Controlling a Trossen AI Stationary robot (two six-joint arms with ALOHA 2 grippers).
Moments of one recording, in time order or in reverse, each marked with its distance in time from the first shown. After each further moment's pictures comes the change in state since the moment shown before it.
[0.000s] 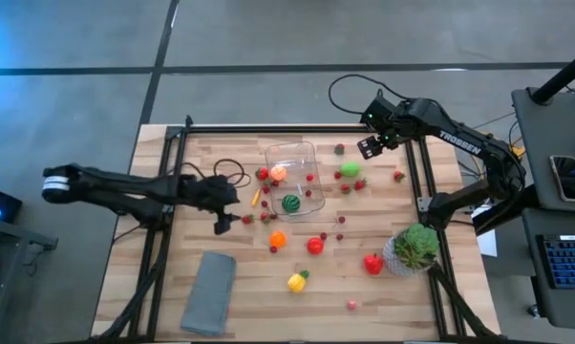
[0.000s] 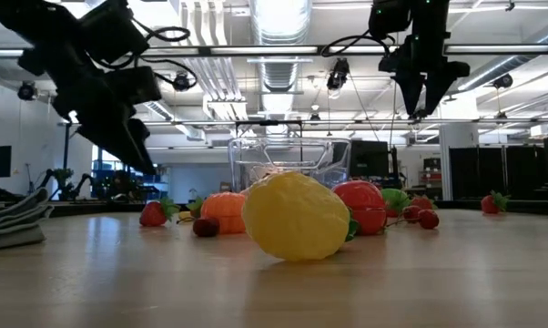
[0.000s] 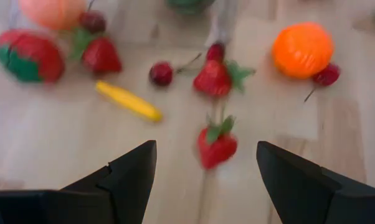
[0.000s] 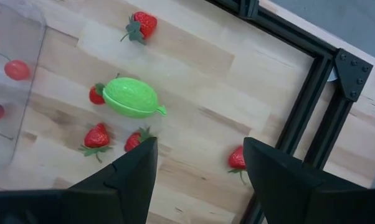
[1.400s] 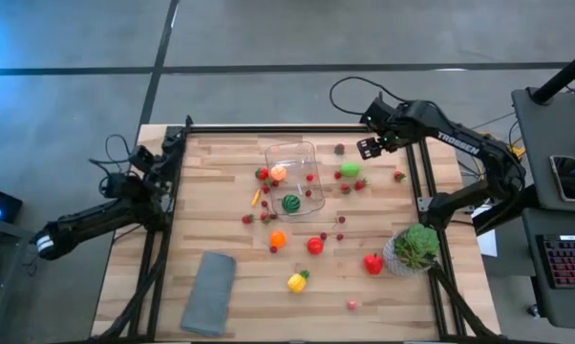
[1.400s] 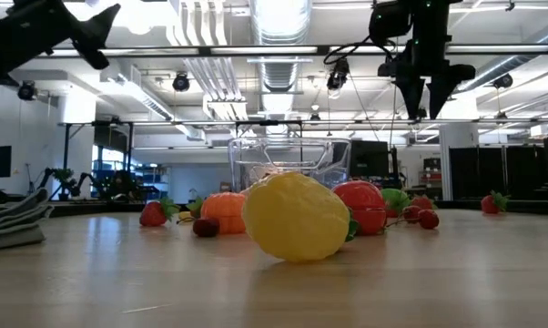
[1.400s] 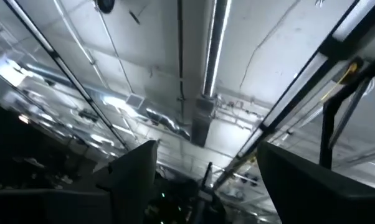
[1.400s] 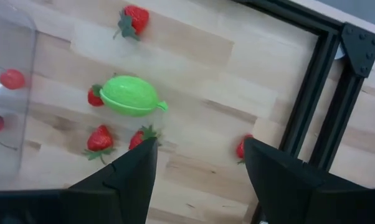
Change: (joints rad) left arm 0.440 -0.687 -0.425 1.331 0.107 -0.522; right arm 0.002 0.001 -0.026 0.004 -0.009 0.110
